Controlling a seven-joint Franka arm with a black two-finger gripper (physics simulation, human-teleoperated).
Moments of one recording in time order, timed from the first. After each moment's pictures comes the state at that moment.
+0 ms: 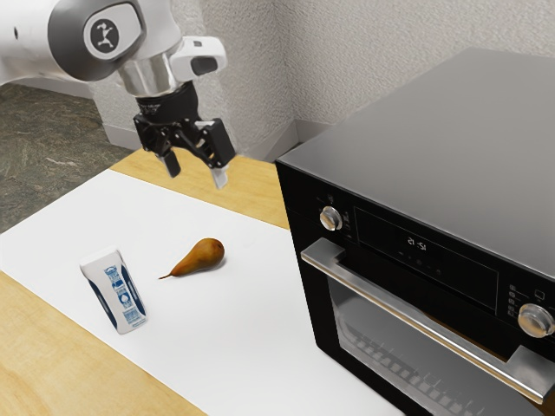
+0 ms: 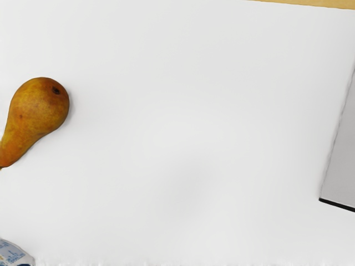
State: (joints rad) arm -0.20 0.08 0.30 -1.32 0.00 1.47 0.00
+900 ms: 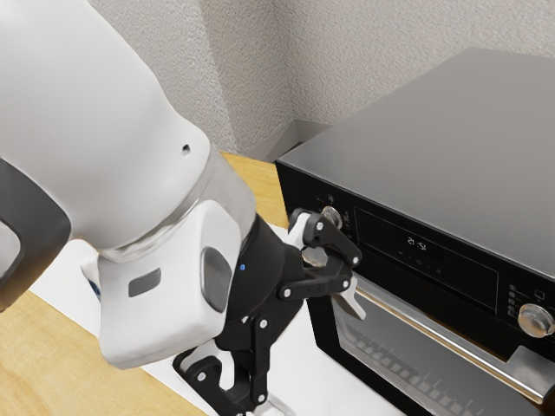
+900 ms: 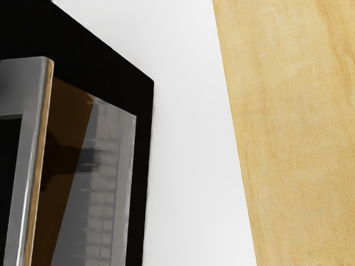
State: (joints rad) arm -0.40 -0.43 -0.21 -1.88 -0.10 1.84 1.19
